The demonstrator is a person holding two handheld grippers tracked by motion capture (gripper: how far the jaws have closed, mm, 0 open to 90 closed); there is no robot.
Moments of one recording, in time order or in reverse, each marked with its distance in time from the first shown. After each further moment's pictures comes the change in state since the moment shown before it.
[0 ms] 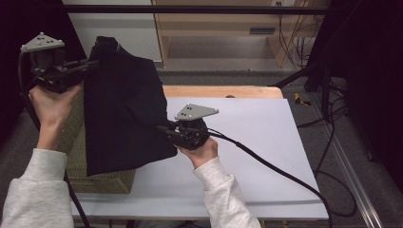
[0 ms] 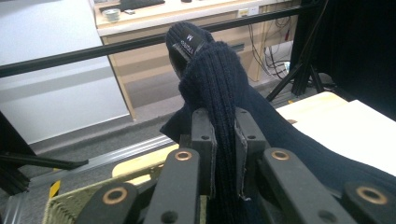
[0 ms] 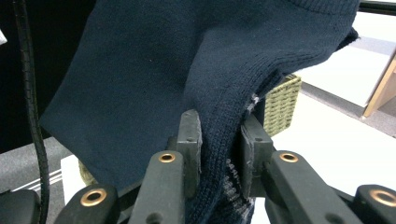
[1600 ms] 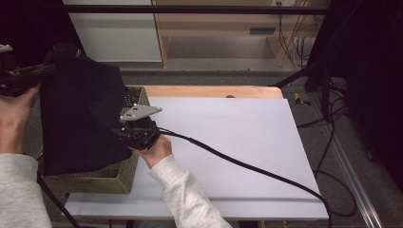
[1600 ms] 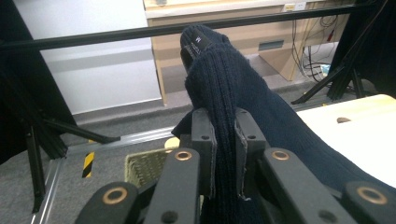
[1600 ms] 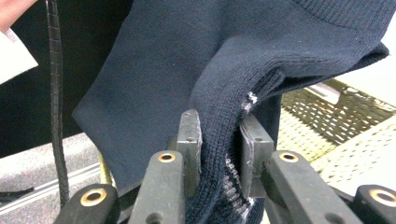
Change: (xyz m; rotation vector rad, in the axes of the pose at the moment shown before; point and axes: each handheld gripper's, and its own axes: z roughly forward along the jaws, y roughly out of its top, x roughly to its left) left arm 0.100 -0.040 -0.026 0.025 0.117 -0.091; right arm 0.056 0.023 0.097 0.020 0.094 -0.023
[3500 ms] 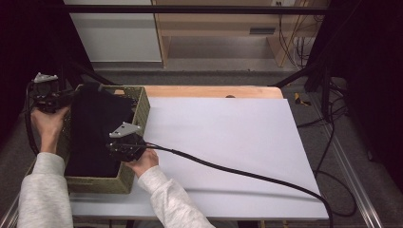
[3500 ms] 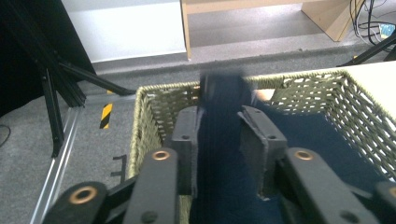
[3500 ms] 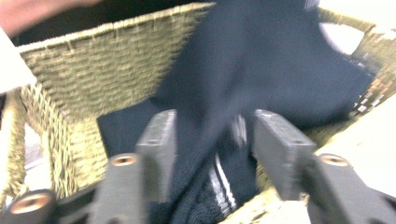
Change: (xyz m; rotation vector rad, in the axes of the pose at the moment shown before) left arm 0.031 -0.095 0.109 0.167 0.116 -0.045; right arm 0.007 -0.060 0.077 0.091 -0.117 -0.002
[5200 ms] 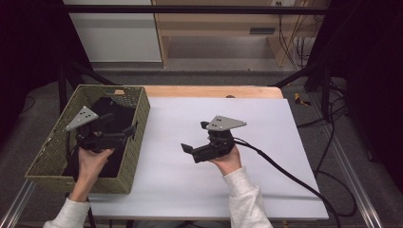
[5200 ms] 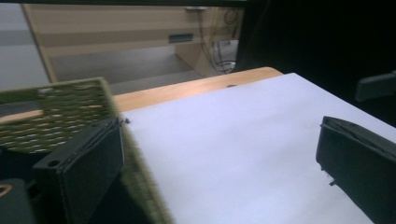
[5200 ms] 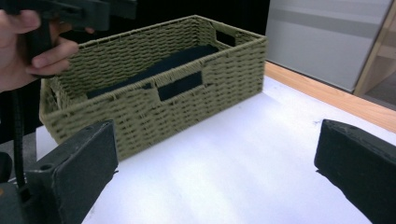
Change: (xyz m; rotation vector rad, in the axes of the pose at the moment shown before) left arm -0.168 -0.057 -0.072 -0.210 -0.478 0.049; right arm -0.123 -0.053 -0.198 -0.107 0.005 0.055
